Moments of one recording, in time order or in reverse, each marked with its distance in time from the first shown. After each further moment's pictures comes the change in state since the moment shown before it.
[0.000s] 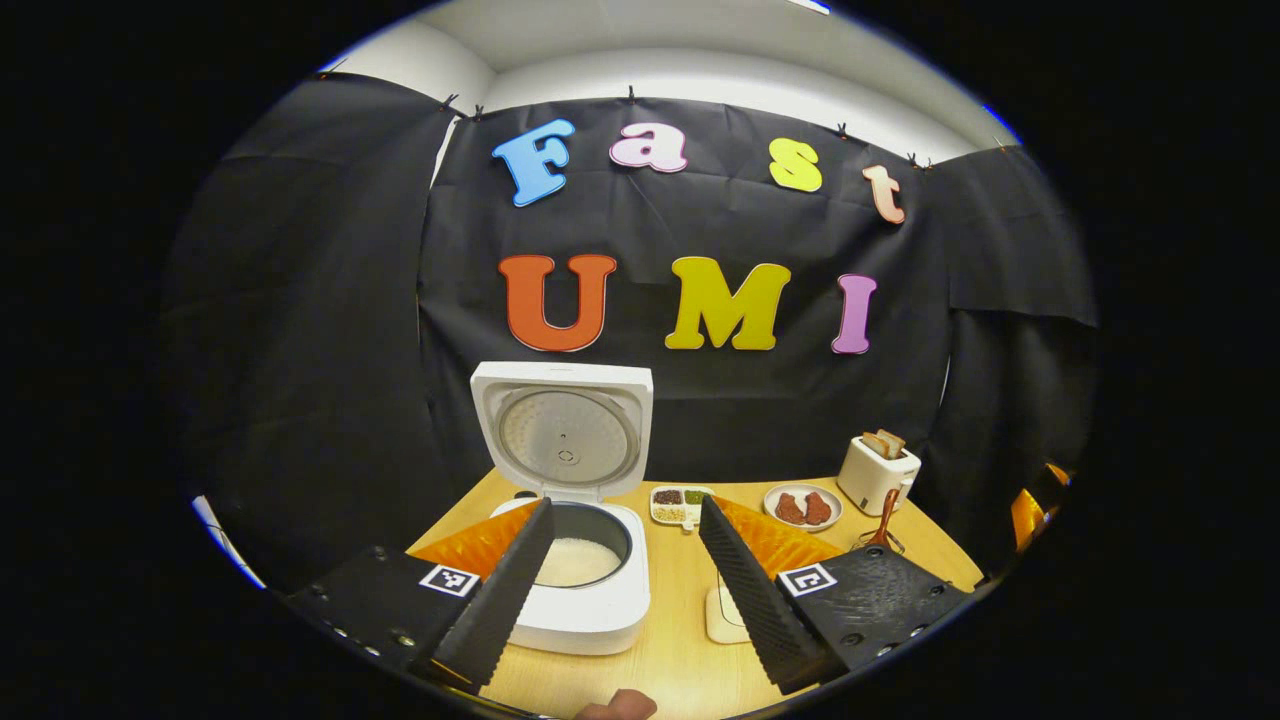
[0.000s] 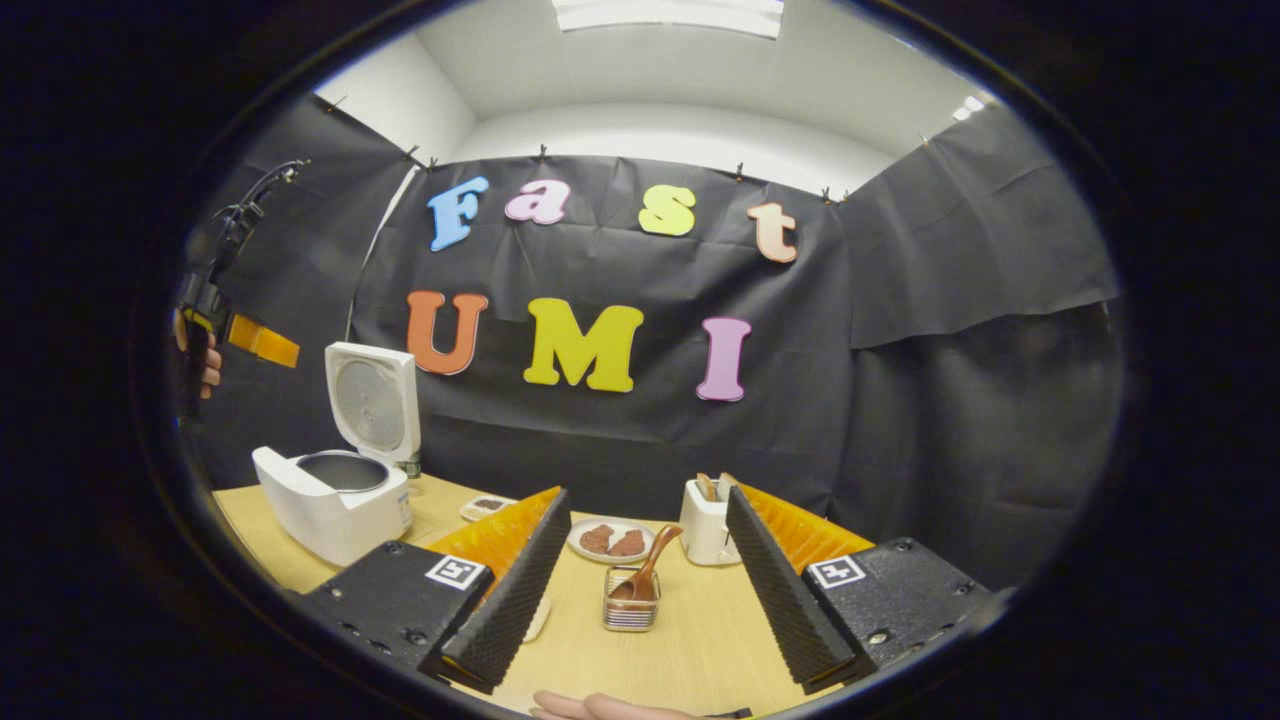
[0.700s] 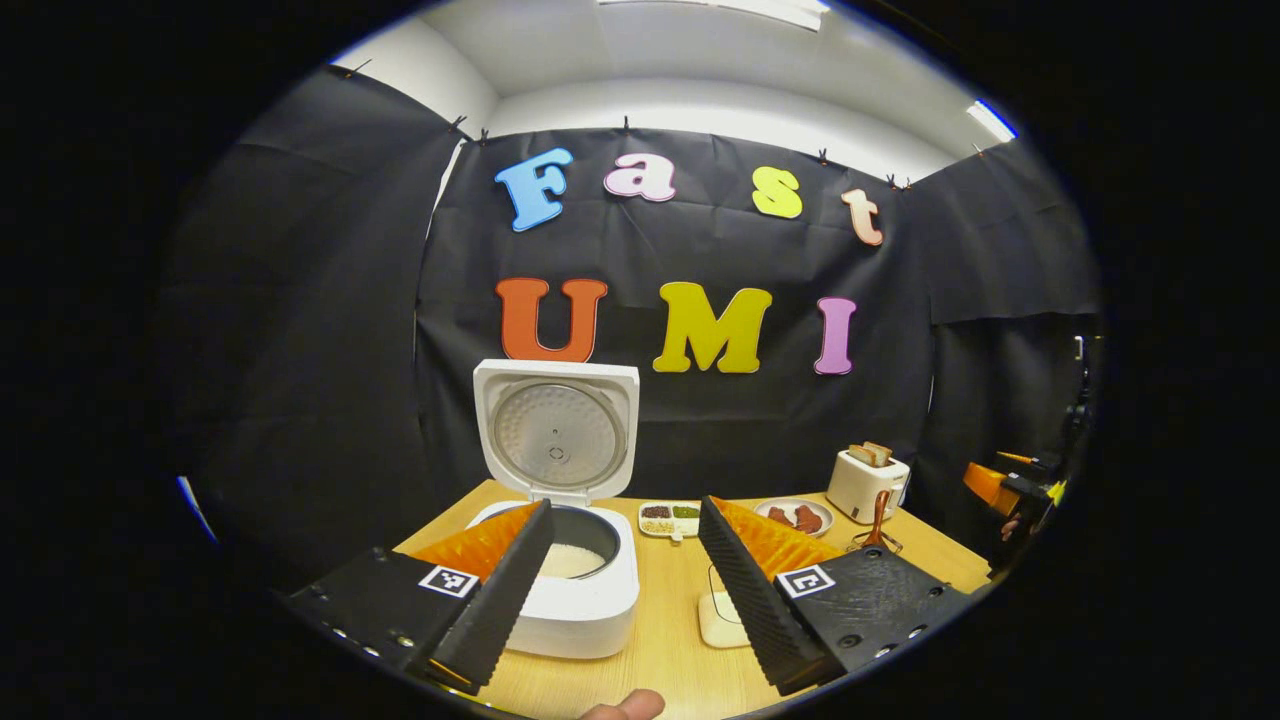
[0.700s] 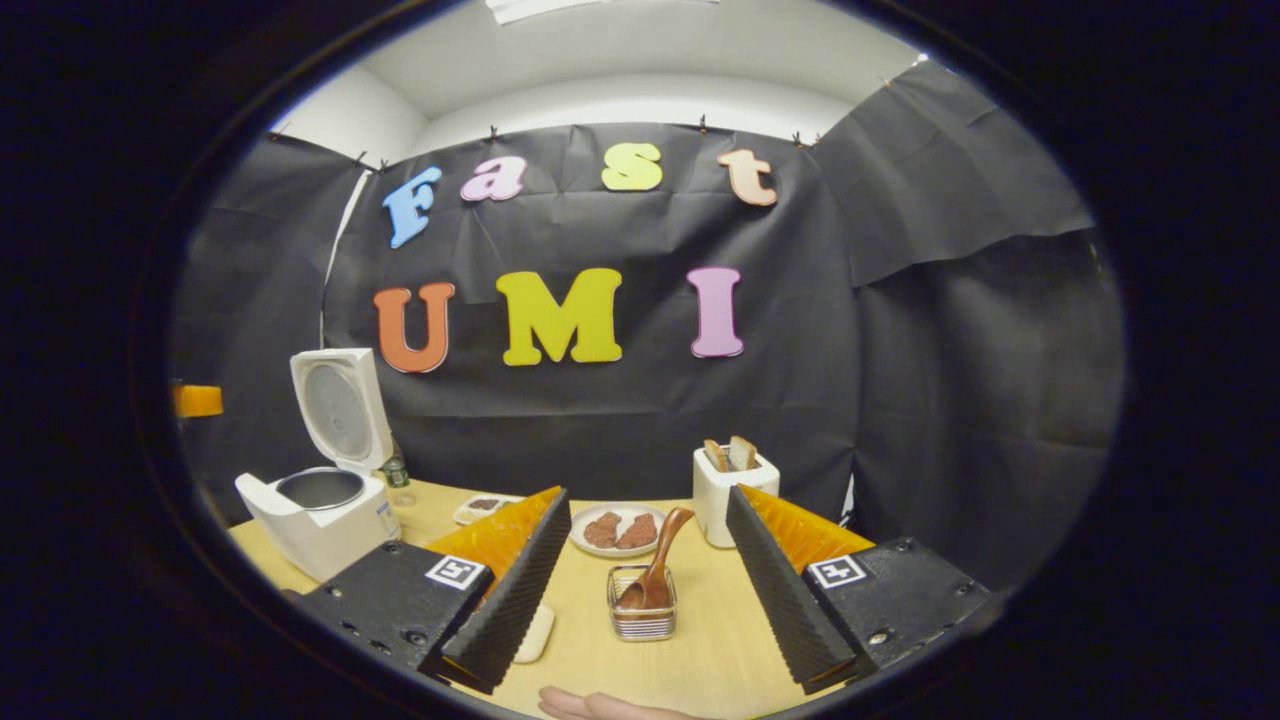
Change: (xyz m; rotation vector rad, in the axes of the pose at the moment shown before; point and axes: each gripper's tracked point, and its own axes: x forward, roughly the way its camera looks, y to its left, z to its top) left arm -0.006 0.003 -0.051 -0.015 -0.096 -0.013; right arm 0.098 -0.017 -0.058 0.152 0.106 -0.006
